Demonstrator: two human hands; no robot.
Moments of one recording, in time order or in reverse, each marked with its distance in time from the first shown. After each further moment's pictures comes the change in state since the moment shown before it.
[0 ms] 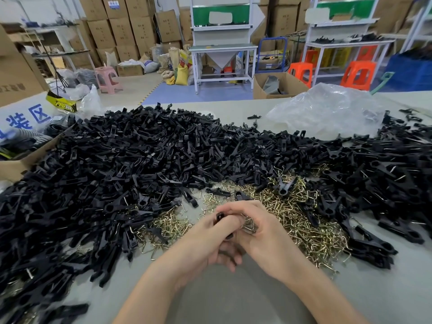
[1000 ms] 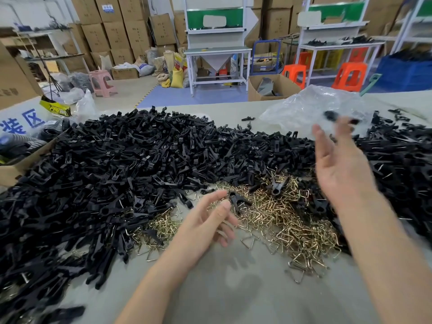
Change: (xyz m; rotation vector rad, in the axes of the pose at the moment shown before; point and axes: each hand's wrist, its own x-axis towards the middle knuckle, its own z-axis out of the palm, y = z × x) left_hand 0.006 -0.004 -0.002 0.054 0.184 0.261; right_hand 0.041 -0.040 -0.130 1.173 0.723 -0.026
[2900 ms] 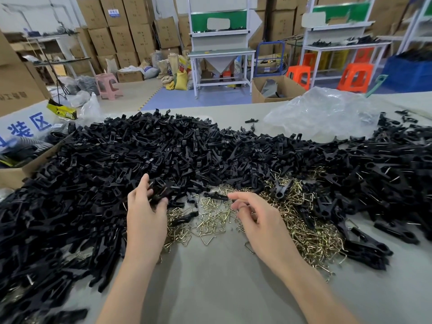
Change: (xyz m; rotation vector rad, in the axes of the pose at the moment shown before) left_hand 0.009 0.003 -0.073 0.725 0.788 0.188; right_hand -0.073 0.116 -0.032 -1.332 -0.468 -0.172
